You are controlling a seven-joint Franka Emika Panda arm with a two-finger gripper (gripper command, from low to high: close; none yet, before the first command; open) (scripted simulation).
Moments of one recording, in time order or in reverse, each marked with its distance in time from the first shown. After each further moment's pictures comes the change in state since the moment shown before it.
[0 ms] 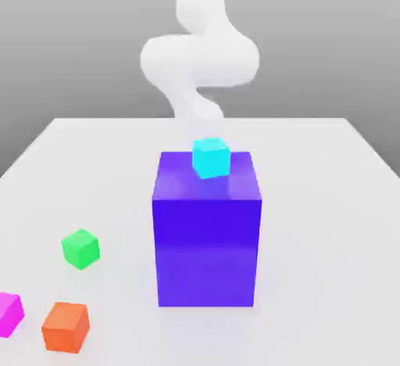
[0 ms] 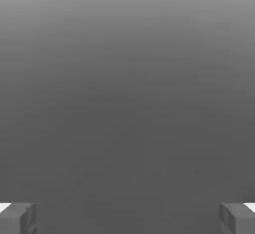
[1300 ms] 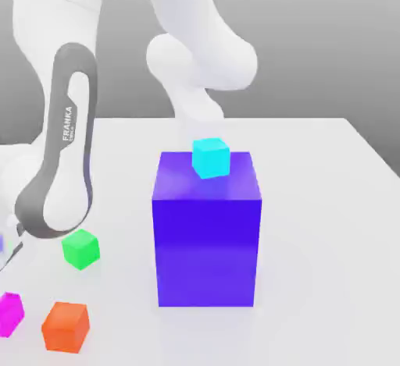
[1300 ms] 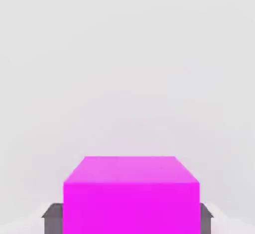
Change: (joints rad) arm -0.443 1.229 -0.140 0.036 0.189 0.447 0.857
